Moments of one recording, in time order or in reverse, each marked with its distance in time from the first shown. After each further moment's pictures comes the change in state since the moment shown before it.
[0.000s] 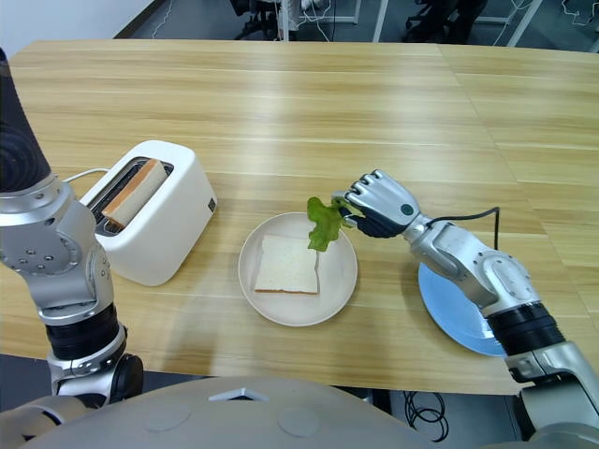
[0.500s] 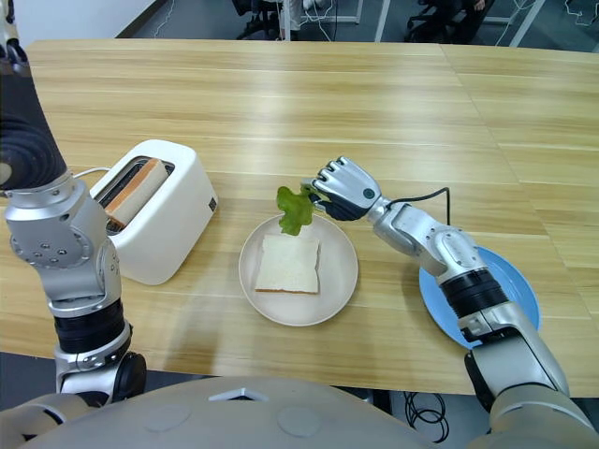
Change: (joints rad) left arm -0.011 -0.011 -0.026 0.060 0.003 -0.046 0.000; right arm -0.207 0.160 0.114 0.165 -0.136 -0.001 -0.091
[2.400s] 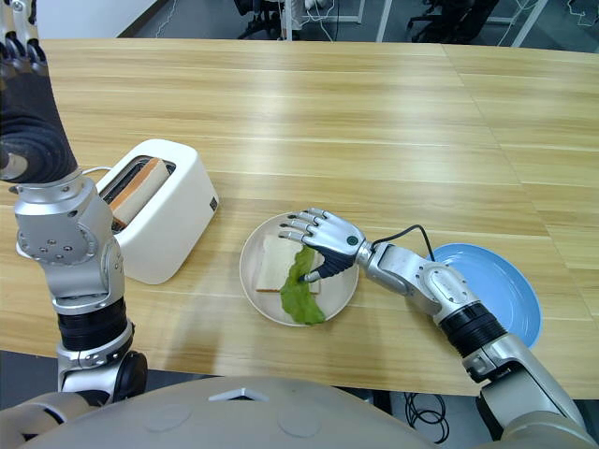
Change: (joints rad) left arm -0.007 0.000 -0.016 0.004 0.000 0.023 -0.023; right arm 0.186 -0.052 0.108 -0.110 -0.018 0.018 0.163
